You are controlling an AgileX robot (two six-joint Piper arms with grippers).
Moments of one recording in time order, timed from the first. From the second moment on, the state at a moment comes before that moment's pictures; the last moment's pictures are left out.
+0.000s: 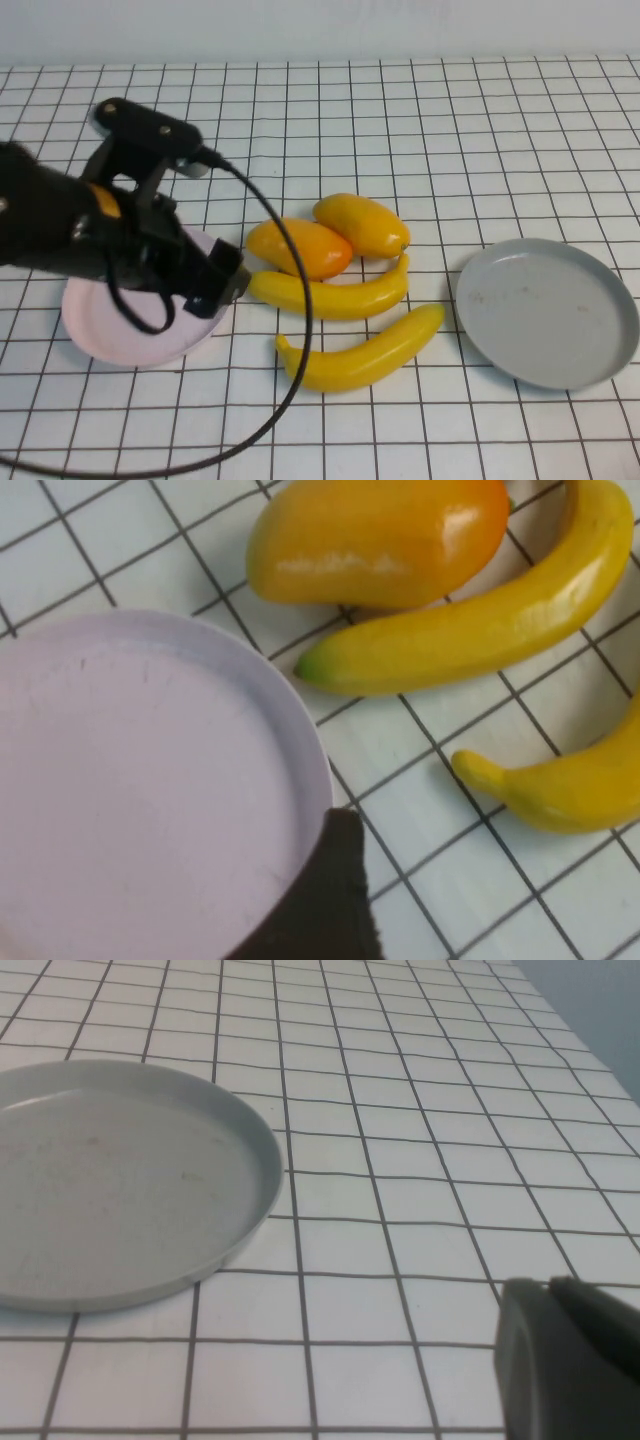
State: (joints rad) right arm -0.11 -0.01 0.03 -0.01 0.35 -0.11; left arm -0.48 1.30 -1.02 -0.13 0.74 0.20
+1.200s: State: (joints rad) right arm -0.11 -0.01 0.03 -0.01 0.35 -0.11; left arm -0.53 1.81 -1.26 -0.06 0.47 0.85
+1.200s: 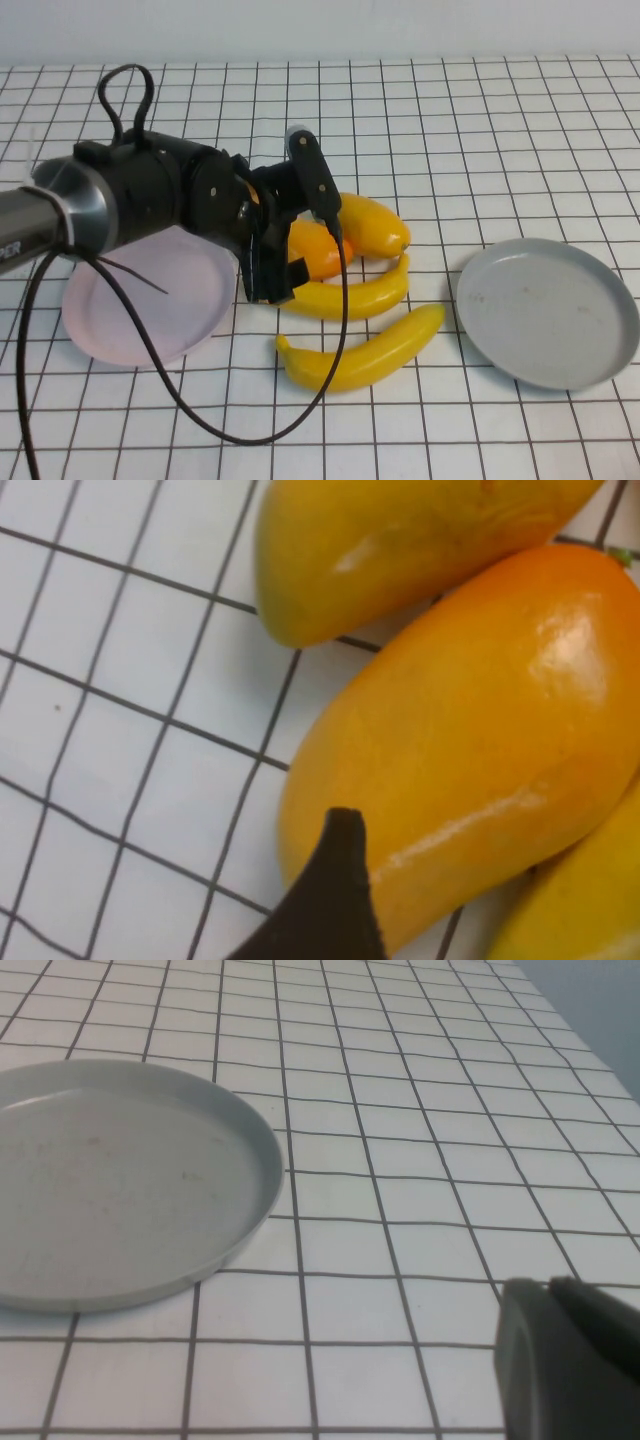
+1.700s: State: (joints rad) right arm -0.11 -0.01 0.03 -0.01 0.35 -0.11; left arm -0.53 1.93 -1.34 -0.08 0.40 0.96
